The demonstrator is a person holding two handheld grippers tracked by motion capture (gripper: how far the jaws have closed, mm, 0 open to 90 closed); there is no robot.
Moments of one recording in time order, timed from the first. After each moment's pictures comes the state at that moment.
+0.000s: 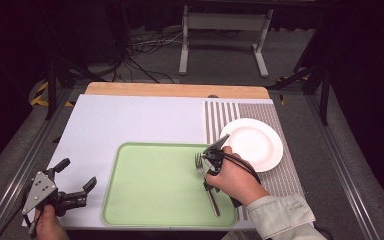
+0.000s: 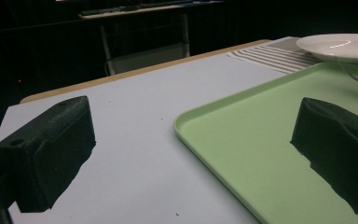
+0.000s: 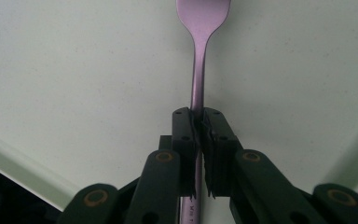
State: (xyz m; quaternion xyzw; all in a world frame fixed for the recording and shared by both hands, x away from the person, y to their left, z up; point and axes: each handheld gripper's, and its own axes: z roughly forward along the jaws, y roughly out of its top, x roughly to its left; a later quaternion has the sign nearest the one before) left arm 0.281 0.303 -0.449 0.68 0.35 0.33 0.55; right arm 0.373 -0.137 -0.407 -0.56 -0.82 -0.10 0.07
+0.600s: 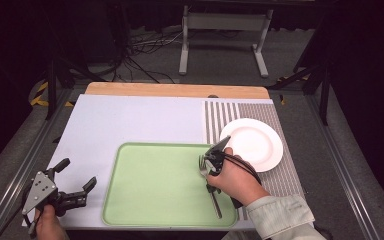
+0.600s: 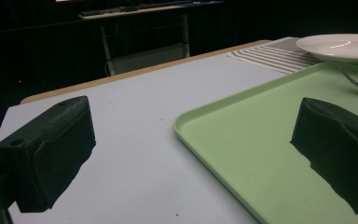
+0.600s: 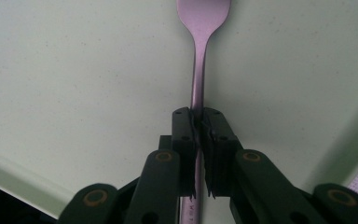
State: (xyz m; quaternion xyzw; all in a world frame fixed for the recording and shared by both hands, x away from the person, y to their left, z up) left arm 0.281 0.303 -0.449 0.68 0.35 0.33 0.55; right arm 0.374 -0.141 -0.414 -0.59 -0.80 -0.07 0.08
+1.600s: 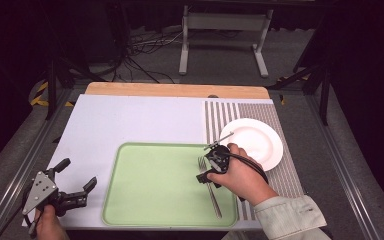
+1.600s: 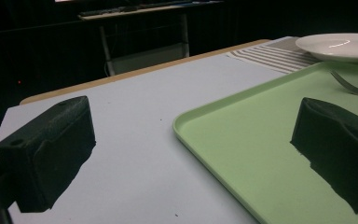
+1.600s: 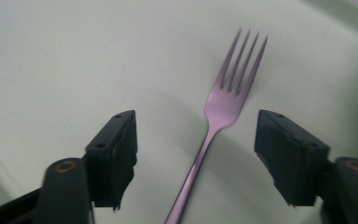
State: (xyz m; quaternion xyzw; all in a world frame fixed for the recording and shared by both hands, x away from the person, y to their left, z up) left arm 0.281 0.302 -0.449 0.68 0.35 0.33 0.55; right arm 0.372 -0.148 -0.397 -0.43 -0.87 -0.23 -0.03
